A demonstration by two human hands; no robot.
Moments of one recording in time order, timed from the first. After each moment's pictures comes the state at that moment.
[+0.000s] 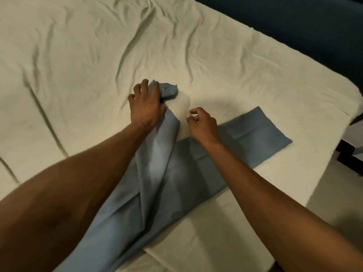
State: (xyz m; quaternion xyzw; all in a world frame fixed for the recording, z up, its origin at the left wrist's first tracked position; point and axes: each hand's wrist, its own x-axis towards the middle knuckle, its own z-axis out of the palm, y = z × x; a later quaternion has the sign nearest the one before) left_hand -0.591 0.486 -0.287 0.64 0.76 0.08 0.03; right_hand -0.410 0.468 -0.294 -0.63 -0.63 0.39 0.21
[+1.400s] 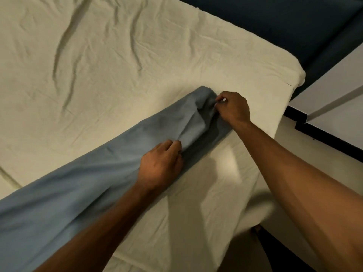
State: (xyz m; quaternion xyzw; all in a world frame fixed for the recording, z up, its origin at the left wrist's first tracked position) left_hand -0.436 0.347 -0.295 0.77 0.59 0.15 0.21; right_hand -0.211 0.494 -0.305 -0.75 -0.60 0.21 0.18
